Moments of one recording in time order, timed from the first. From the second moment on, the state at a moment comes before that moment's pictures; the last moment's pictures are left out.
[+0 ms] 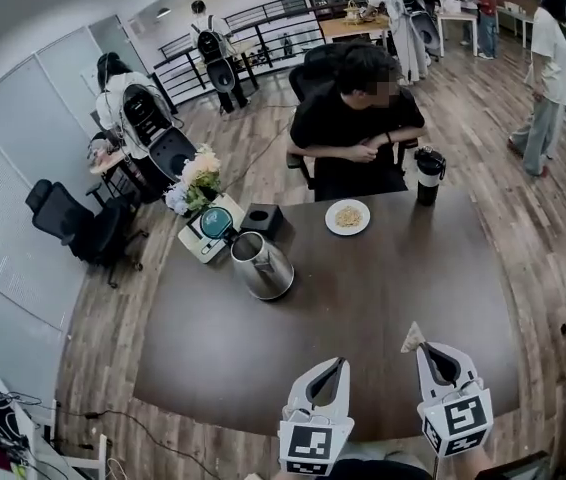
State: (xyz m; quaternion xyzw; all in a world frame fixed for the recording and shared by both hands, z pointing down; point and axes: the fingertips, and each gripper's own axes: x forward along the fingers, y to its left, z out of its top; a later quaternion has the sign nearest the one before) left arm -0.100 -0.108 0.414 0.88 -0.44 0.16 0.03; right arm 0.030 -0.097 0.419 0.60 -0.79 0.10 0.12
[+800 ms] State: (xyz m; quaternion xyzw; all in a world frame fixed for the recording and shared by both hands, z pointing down) left arm -0.245 -0.121 0.378 0.84 -0.53 0.15 0.00; right arm -0.108 -0.143 0.367 0.53 -0.84 0.06 0.07
